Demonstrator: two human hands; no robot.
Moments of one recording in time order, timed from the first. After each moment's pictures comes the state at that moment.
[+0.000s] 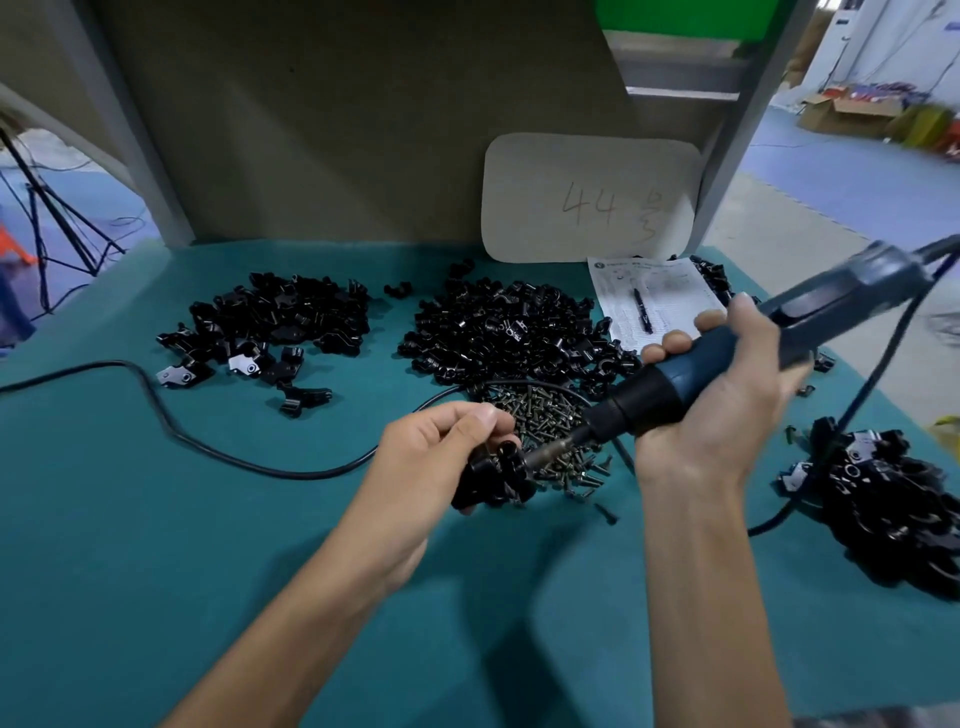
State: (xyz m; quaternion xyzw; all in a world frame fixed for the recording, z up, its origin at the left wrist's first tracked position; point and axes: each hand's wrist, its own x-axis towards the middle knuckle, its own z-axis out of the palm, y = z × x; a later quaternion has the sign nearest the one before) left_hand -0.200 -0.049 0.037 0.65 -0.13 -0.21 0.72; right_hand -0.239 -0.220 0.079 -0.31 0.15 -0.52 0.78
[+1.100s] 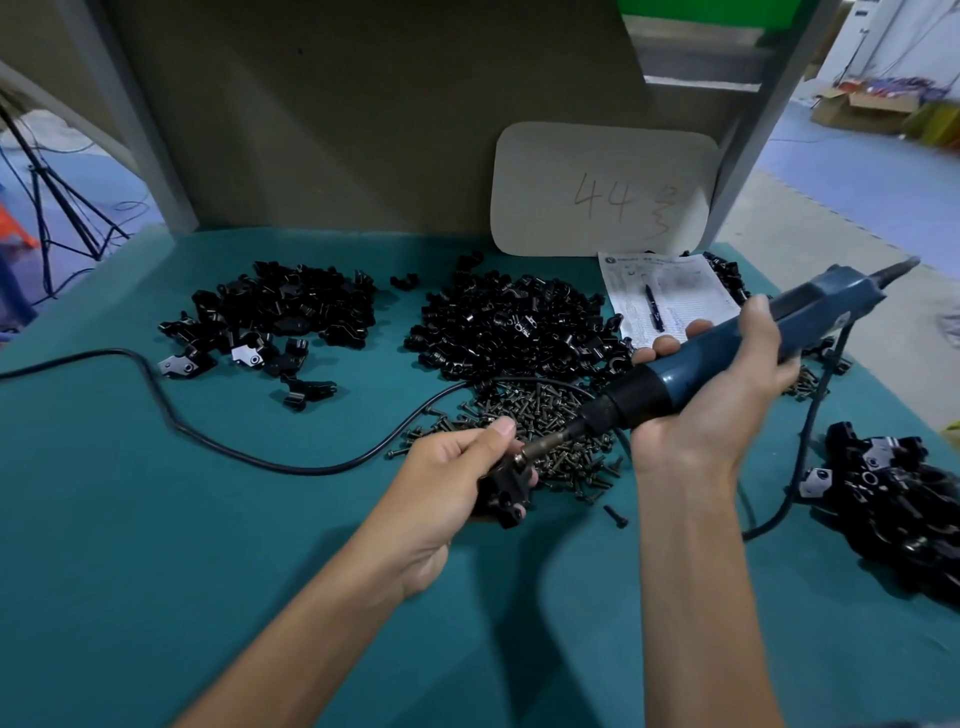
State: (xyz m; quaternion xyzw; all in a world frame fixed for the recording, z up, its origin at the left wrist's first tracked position) left_hand -0.189 -0.060 0.012 0.60 -0.06 -0.30 0.74; right_hand -0.227 -0.213 0.104 -0.23 0.26 -0.48 0.80
